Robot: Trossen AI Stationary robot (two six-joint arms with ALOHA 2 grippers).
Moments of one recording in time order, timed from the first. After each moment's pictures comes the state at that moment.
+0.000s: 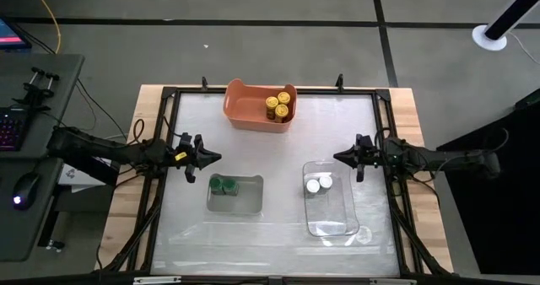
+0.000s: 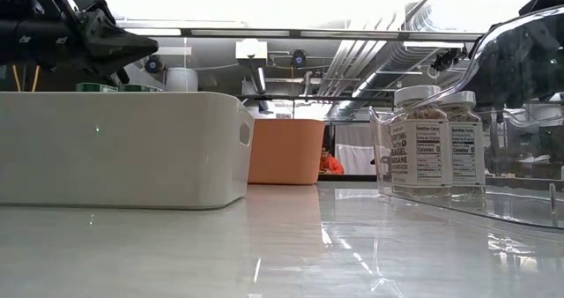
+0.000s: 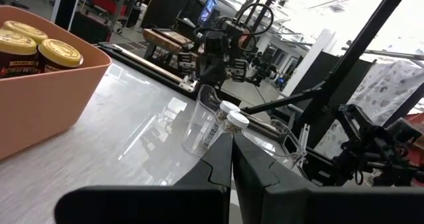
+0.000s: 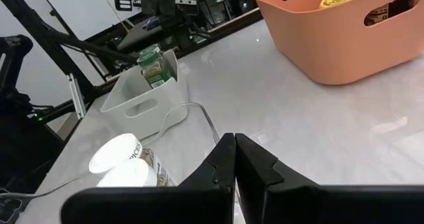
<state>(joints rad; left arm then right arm) -0.11 0.47 0.01 0.49 -0.17 -0.47 -0.08 0.22 0.01 0.01 0.02 0.39</state>
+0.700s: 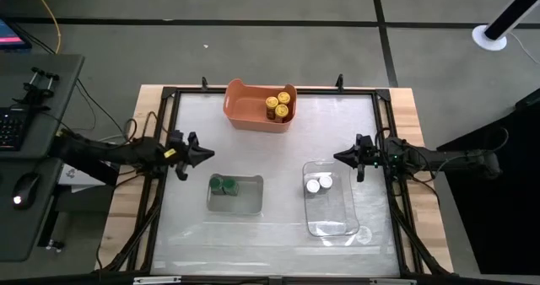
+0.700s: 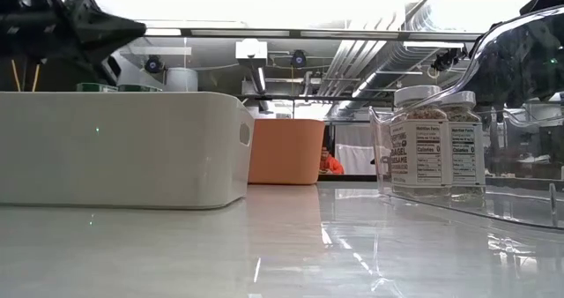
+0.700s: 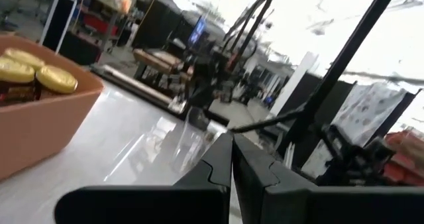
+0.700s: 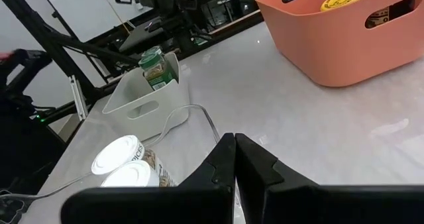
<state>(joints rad) -0.11 0.23 0.01 0.33 -0.17 -0.47 -0.08 0.21 0.01 0.01 0.01 0.39</state>
